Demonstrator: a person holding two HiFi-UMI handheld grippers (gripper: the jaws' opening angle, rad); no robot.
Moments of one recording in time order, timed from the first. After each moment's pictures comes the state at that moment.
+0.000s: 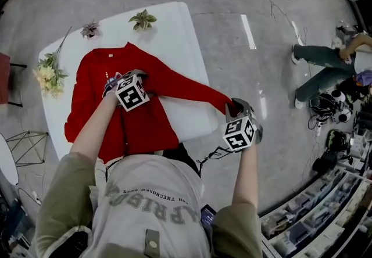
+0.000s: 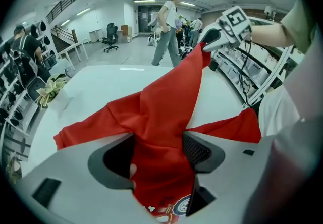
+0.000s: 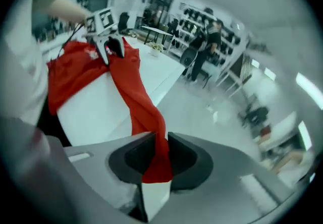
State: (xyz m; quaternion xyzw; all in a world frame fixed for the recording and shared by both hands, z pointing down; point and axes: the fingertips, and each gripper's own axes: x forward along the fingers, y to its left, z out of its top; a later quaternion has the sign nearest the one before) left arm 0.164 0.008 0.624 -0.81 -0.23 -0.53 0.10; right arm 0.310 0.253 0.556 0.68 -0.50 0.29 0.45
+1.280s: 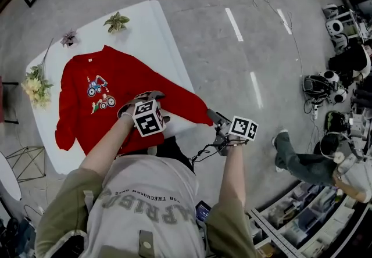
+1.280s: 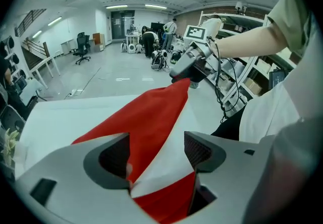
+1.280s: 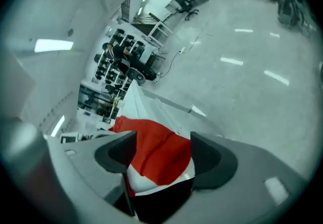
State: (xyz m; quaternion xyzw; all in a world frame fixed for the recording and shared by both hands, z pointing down) left arm 0.172 0.186 0.598 -0.78 -0.36 -0.49 0.14; right arm 0.273 0.336 0.615 0.69 -0.34 0.58 -0.25
